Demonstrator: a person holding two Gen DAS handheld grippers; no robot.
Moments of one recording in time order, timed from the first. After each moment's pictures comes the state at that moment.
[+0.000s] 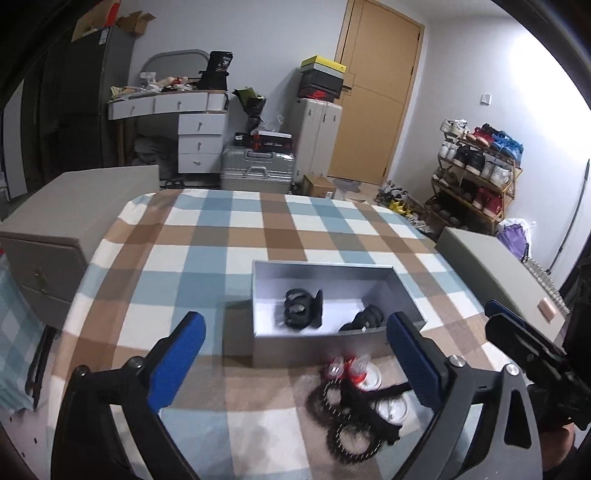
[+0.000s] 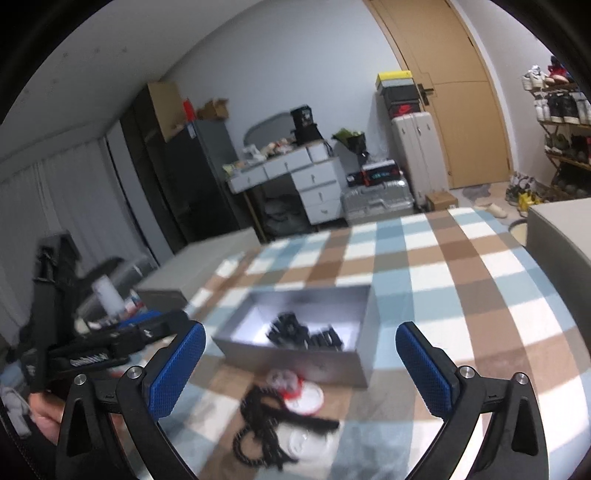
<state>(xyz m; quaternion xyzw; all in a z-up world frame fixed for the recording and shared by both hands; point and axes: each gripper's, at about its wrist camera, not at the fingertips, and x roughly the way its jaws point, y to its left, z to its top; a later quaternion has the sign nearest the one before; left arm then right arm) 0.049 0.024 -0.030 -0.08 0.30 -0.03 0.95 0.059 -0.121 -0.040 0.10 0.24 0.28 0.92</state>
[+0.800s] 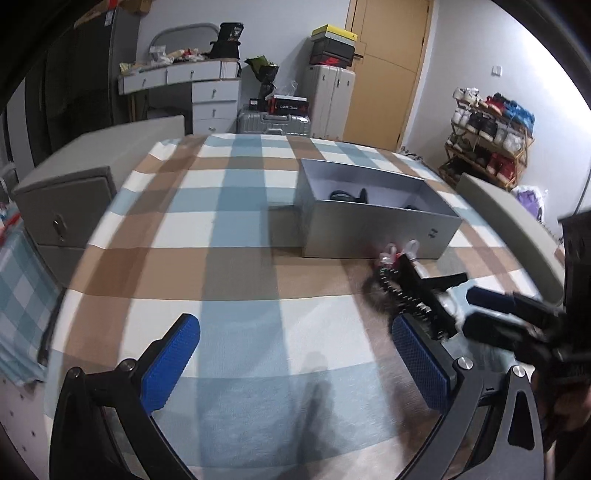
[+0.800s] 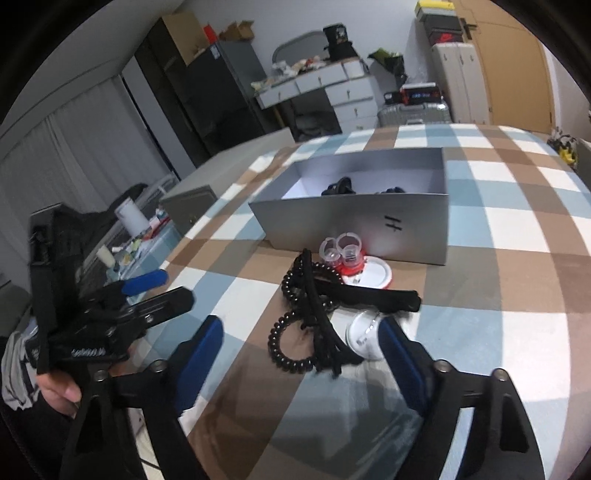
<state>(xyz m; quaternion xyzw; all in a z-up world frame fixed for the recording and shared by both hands) -0.004 0.047 -0.081 -0.06 0.36 -0.01 0.93 0.038 -0.072 -0.103 0.05 0.38 0.36 0.85</state>
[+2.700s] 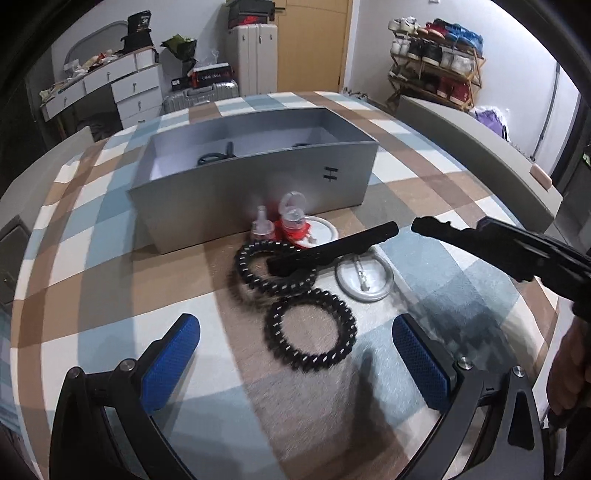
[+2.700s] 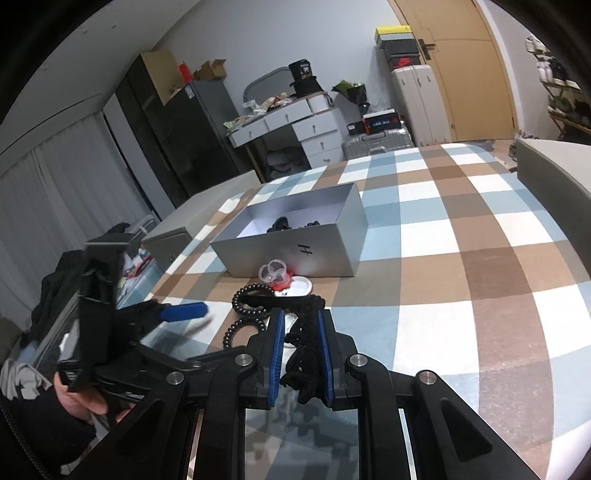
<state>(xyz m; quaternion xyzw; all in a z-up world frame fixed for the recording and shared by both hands) 0.037 -0.049 -0.100 0.03 0.44 -0.11 0.89 0.016 -0.153 -0.086 0.10 0.32 0.31 0.89</state>
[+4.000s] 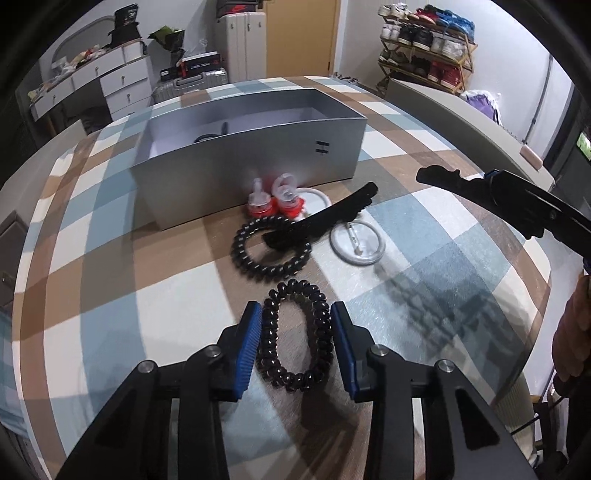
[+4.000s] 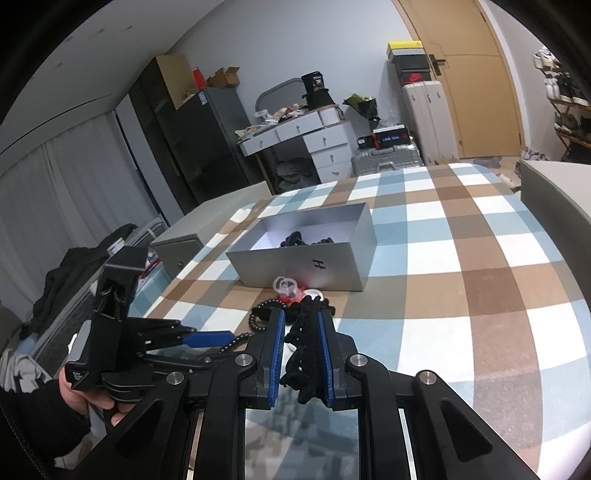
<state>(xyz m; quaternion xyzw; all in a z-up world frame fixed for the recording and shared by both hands) 0.017 -0.040 -0.095 0.04 0.46 -0.12 0.88 0.007 -0.154 -0.070 0.09 0.30 0.32 0.90</state>
